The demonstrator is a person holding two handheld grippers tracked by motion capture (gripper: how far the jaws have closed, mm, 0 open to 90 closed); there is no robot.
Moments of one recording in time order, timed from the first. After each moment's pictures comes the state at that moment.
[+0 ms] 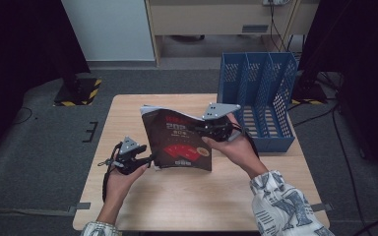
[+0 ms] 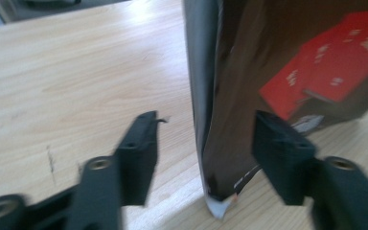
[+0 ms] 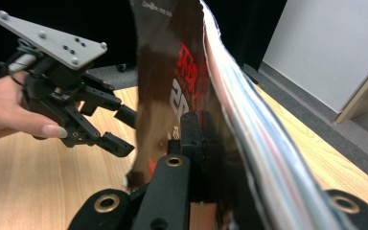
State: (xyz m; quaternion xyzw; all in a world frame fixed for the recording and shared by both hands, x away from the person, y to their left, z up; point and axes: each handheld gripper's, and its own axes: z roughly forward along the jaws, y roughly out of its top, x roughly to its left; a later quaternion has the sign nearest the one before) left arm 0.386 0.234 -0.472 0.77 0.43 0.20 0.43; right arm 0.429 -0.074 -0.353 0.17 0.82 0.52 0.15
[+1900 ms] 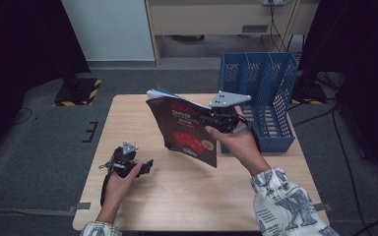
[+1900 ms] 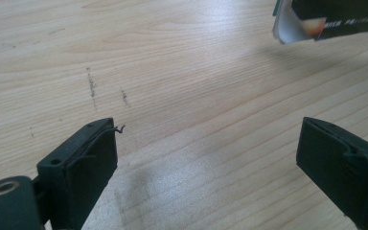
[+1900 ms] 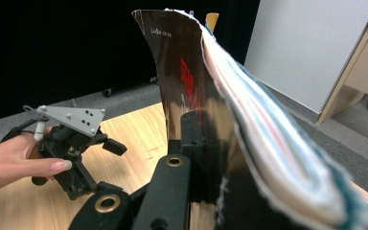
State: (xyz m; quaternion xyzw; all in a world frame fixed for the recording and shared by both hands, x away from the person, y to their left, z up) left arm 0.397 0.247 -0.512 0.77 0.50 0.21 0.34; right arm 0.432 -0.084 -0.325 0.22 0.79 0.55 0.17
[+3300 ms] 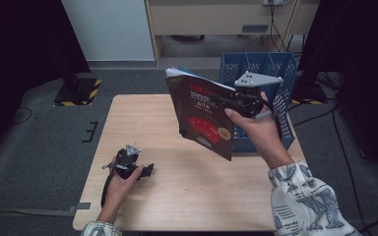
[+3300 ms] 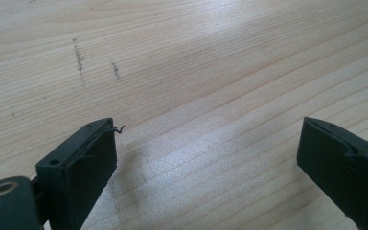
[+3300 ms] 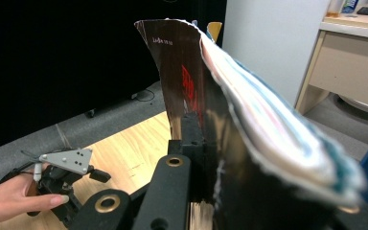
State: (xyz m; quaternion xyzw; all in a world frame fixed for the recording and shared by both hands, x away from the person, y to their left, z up) left arm 0.399 0.243 -0.525 0.79 0.50 0.20 0.31; right arm 0.432 -0.130 -0.271 0.28 0.76 0.56 0.18
